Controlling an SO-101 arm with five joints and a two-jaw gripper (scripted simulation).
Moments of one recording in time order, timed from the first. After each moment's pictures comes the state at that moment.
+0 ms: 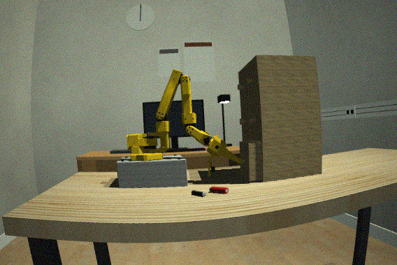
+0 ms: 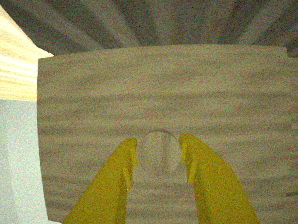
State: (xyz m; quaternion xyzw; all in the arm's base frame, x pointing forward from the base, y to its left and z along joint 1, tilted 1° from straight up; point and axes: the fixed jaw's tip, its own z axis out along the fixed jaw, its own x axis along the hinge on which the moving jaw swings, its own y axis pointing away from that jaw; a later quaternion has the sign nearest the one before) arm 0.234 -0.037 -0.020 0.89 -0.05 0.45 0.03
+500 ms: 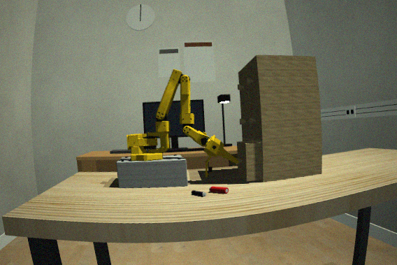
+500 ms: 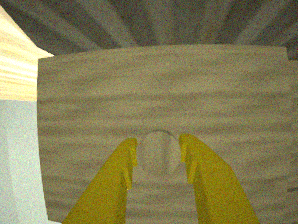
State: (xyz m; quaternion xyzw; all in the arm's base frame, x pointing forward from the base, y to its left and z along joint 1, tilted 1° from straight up) arm 0.227 -0.036 -0.019 0.89 -0.05 0.45 0.03
